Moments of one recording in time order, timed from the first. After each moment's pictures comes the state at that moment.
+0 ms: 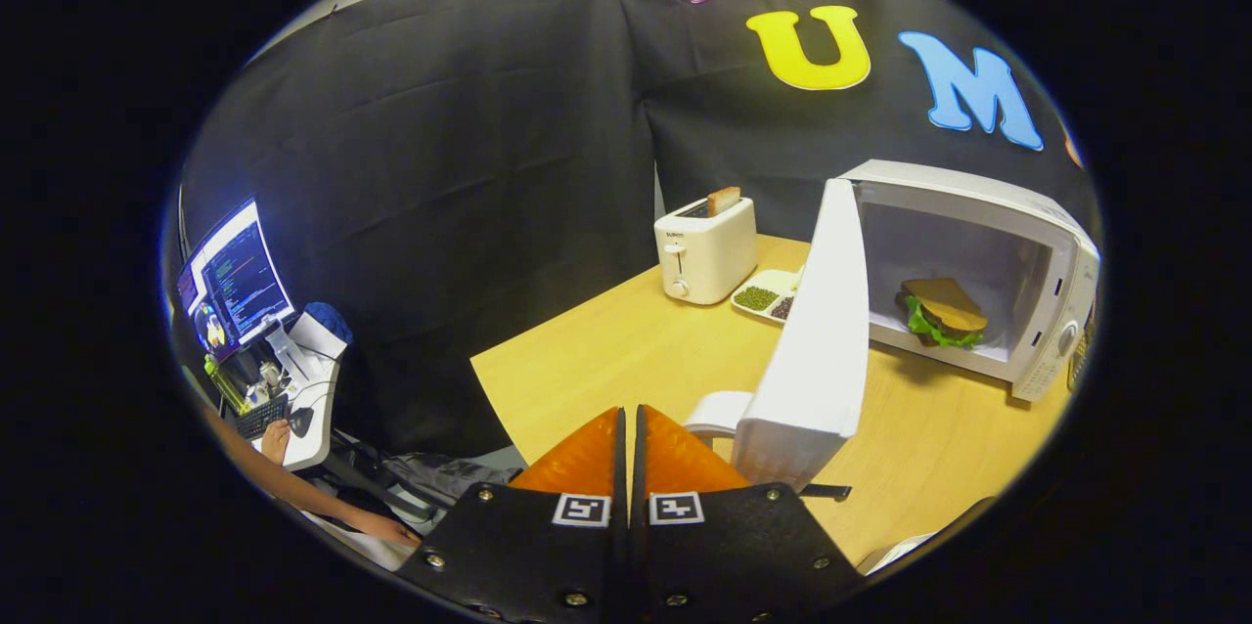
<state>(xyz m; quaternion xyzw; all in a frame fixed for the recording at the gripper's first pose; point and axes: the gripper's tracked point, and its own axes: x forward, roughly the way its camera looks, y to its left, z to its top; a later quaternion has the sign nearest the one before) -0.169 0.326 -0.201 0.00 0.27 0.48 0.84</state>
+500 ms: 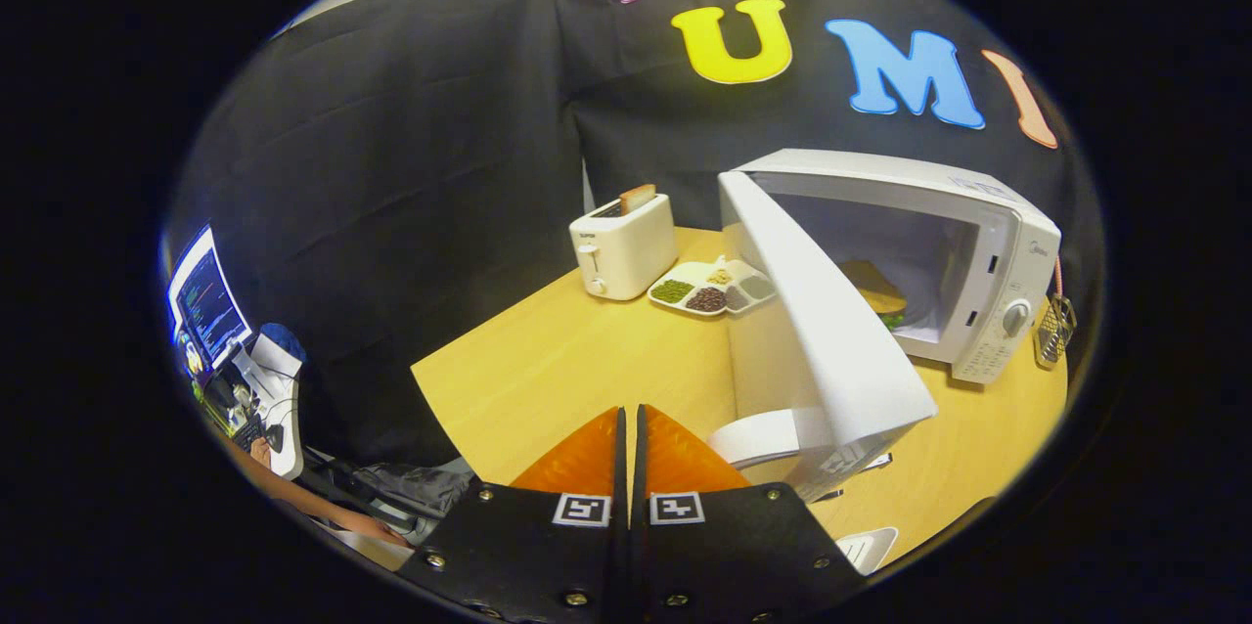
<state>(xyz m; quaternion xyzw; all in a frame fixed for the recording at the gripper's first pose) -0.110 0.250 -0.208 0.01 0.29 0.39 0.87</state>
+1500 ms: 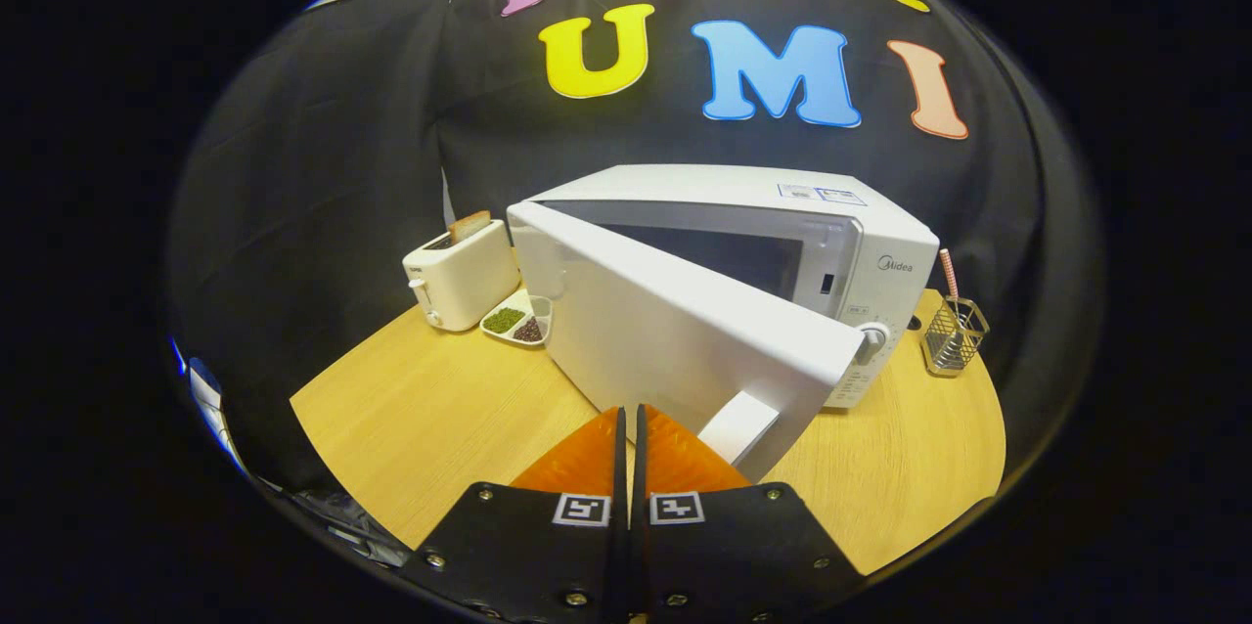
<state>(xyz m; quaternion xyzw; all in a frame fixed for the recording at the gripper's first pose) 0.008 0.141 -0.215 0.00 0.29 0.23 0.93</state>
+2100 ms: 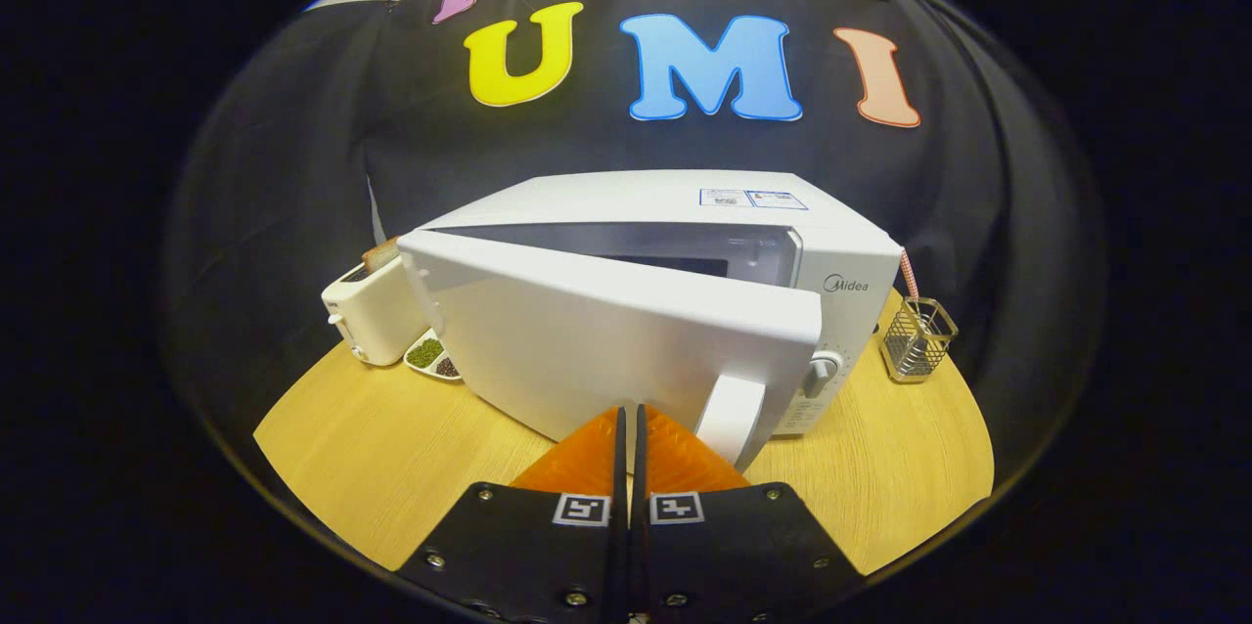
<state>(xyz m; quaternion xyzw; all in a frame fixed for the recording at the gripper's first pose) 0.080 0.109 -0.226 0.01 0.28 0.15 0.95</state>
